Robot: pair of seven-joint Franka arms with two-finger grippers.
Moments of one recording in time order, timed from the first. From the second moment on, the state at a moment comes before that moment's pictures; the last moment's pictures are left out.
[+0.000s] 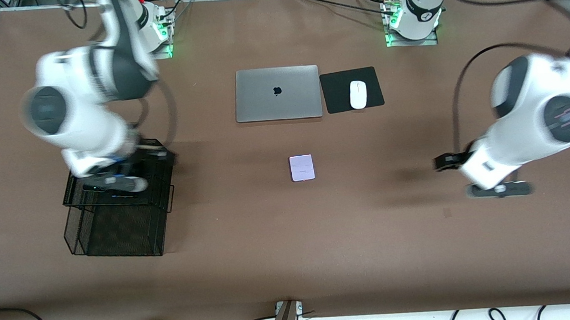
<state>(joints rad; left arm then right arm) 0.26 0.43 -0.46 -1.43 0.22 1.76 -0.19 0.92 0.45 -0.65 -1.52 0.31 1.80 0.47</state>
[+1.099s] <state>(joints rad) 0.30 0.35 -0.45 -1.29 0.22 1.55 -0.15 1.09 1.02 -0.39 -1.16 0.22 2.28 0.79</state>
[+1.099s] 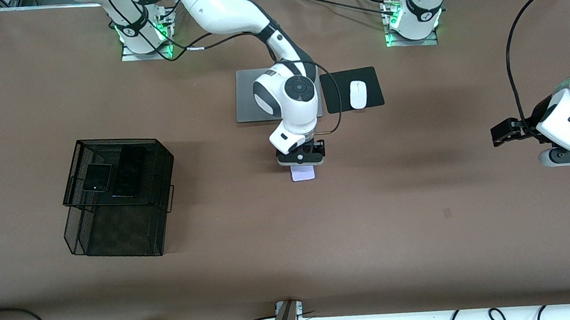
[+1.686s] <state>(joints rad) 0.15 0.16 -0.18 -1.48 0.14 1.64 -0.04 1.09 1.09 -0.39 -1.16 0.22 2.38 0.76</state>
